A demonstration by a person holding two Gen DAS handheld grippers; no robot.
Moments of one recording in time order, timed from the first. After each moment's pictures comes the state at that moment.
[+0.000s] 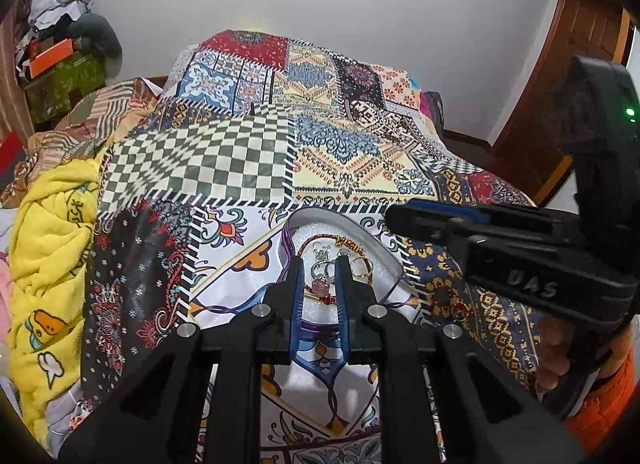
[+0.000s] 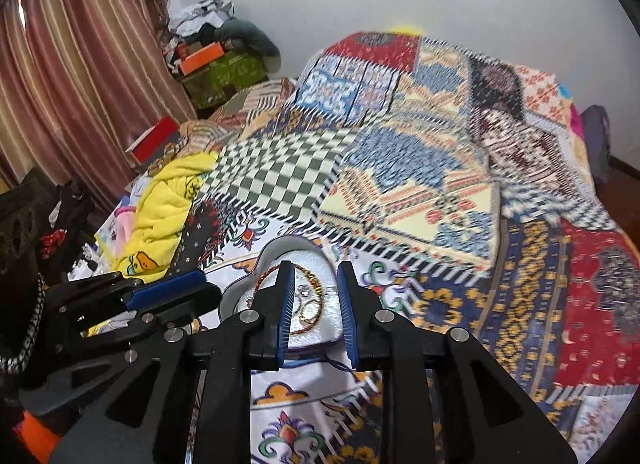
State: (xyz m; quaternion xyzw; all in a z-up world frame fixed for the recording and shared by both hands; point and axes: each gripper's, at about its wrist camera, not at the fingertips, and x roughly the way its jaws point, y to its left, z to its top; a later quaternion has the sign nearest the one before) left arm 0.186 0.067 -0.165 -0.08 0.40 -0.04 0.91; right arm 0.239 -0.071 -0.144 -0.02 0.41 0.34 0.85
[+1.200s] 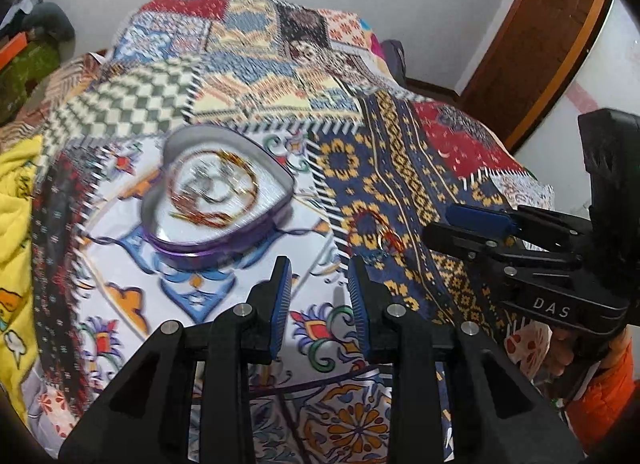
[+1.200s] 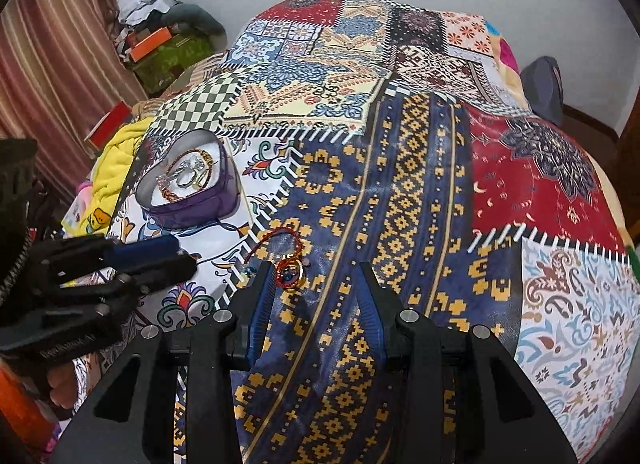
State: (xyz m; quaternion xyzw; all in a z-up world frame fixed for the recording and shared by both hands) left arm 0.176 -0.010 -0.204 -0.07 0.47 -0.12 0.87; right arm 0.202 -0.163 -0.195 -0.01 0.47 0.26 0.85
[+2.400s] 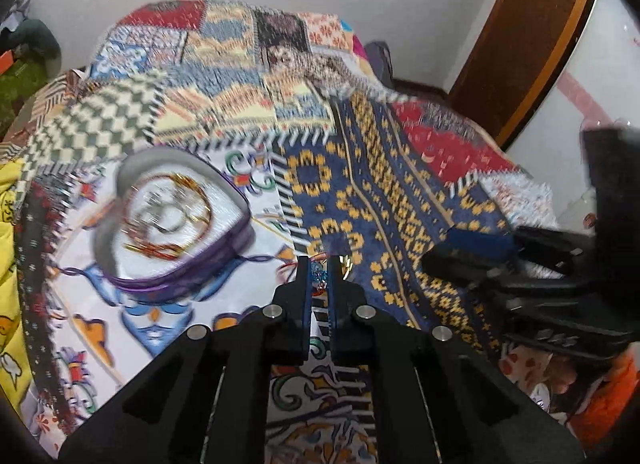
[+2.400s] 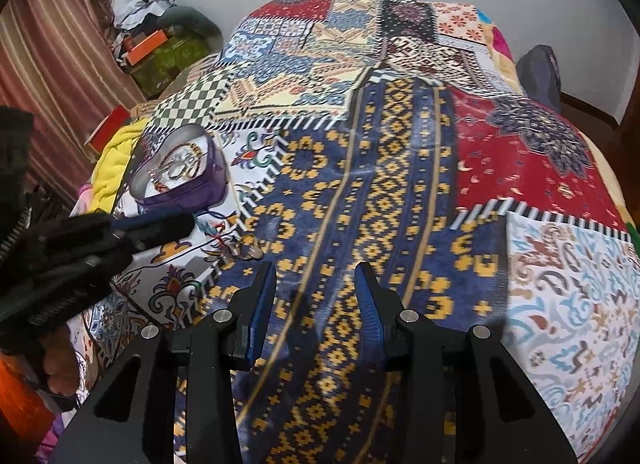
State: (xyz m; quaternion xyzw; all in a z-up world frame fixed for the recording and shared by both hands) left arm 0.190 -0.028 -0.200 -0.06 0.45 -0.14 0.88; right arm 0.198 -0.173 -0.199 0.00 0.48 0.26 0.84
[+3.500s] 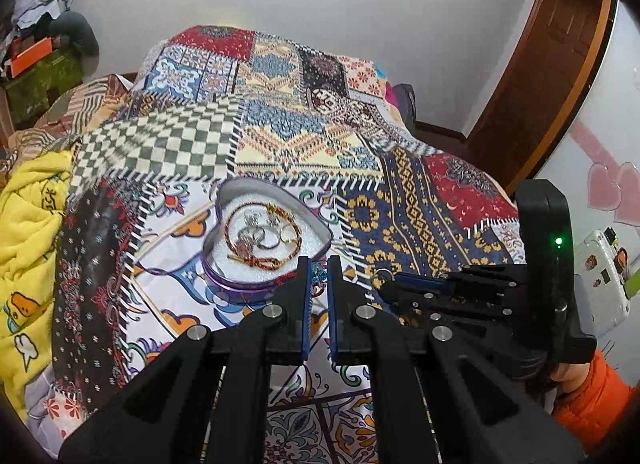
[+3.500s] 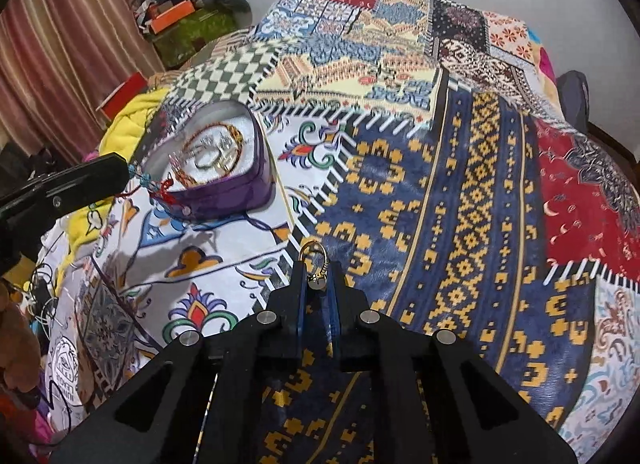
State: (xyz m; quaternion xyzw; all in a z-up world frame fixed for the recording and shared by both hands) left arm 0.163 0.026 -0.166 -0.09 0.40 -0.09 0.91; right arm 0.208 -0.118 -0.207 -0.05 0.48 0.29 0.83
